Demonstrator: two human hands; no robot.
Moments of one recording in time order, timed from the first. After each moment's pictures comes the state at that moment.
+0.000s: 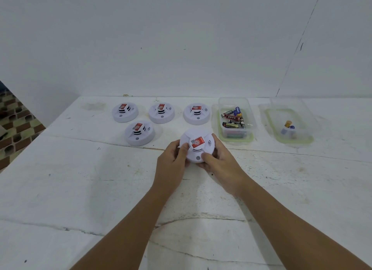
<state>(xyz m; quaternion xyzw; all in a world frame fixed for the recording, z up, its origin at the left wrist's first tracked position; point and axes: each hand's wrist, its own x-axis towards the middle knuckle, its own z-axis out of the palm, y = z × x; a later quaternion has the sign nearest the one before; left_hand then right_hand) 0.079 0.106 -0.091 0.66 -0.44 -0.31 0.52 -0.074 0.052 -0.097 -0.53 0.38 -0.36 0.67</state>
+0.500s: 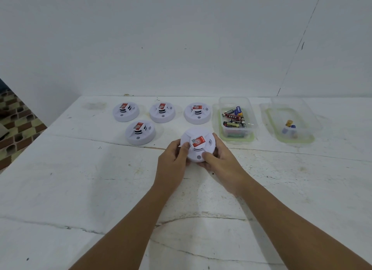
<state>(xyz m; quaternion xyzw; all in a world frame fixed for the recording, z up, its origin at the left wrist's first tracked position) 0.078 0.107 -0.090 0.66 -0.44 -0.31 0.52 -0.075 0.056 -0.090 -0.53 0.37 -0.36 0.67</state>
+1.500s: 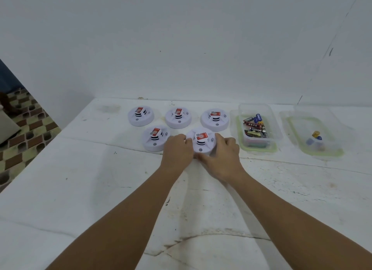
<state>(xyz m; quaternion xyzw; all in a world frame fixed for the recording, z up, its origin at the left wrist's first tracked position) 0.133 0.048 -0.071 0.79 -0.49 -0.20 0.31 -0.008 0.005 -0.116 -0.73 0.57 -0.25 0.28</state>
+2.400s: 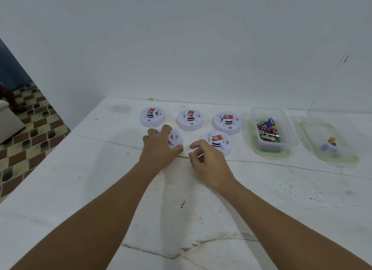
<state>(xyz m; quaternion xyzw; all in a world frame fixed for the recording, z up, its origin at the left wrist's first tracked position) 0.229 0.068 -0.079 0.80 -0.53 -0.15 0.24 0.044 0.051 -0.090 -0.76 0.43 -0.31 0.39</state>
